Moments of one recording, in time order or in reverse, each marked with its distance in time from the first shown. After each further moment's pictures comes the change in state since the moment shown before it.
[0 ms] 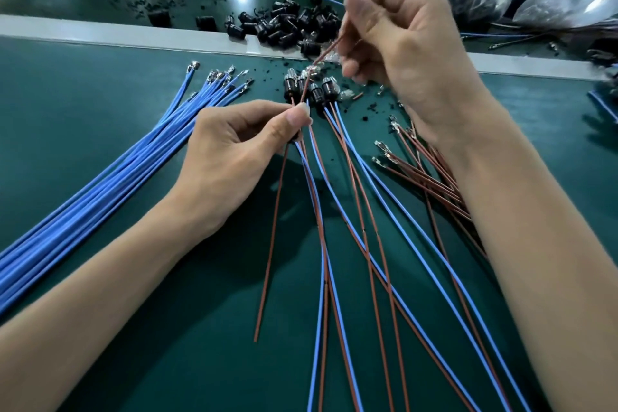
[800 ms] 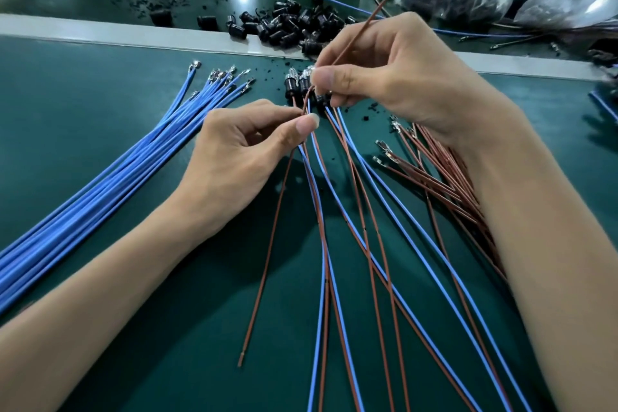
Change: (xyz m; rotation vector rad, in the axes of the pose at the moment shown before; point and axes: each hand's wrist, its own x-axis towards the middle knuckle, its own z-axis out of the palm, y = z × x) left_hand -0.001 -0.001 -0.002 0.080 -0.057 0.042; right_hand -0.001 0.004 -0.004 -0.168 -0.256 0.027
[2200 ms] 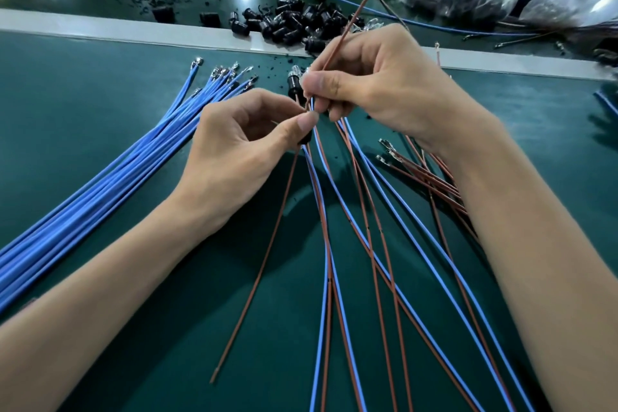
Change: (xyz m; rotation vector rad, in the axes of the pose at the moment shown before) left_hand 0.003 -0.007 0.004 -0.150 0.077 -0.033; right_hand 0.006 0.009 0.012 -0.008 -0.015 -0.002
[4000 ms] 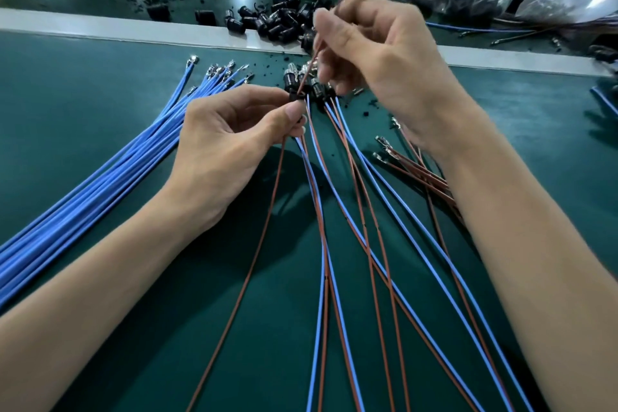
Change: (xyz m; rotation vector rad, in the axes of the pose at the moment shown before) left_hand 0.003 0.000 0.000 -0.150 0.039 -0.023; right_hand -0.002 -0.008 0.000 0.154 0.175 -0.029
